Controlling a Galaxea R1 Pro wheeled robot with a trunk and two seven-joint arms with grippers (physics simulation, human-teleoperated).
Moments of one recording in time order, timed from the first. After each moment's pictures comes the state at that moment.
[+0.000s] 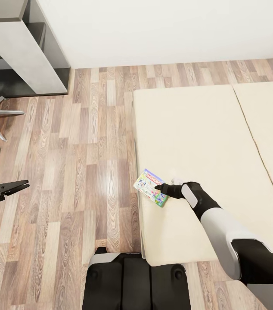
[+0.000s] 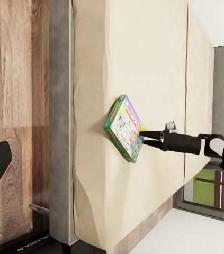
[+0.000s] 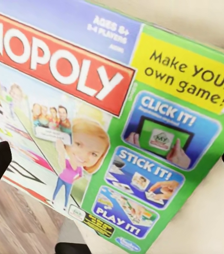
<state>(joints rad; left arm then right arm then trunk) -0.71 0.56 0.55 -1.08 0.02 0.96 -1.56 -1.08 0.04 -0.01 -0.44 -0.38 0.60 0.11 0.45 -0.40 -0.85</state>
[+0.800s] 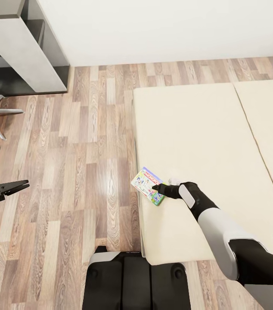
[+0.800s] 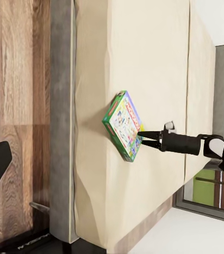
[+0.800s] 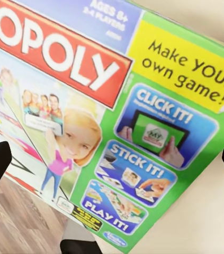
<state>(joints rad) -0.71 0.56 0.55 -1.08 0.02 0.96 -1.56 -1.08 0.06 -0.01 -0.43 -0.38 0.60 0.11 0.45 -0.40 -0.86</state>
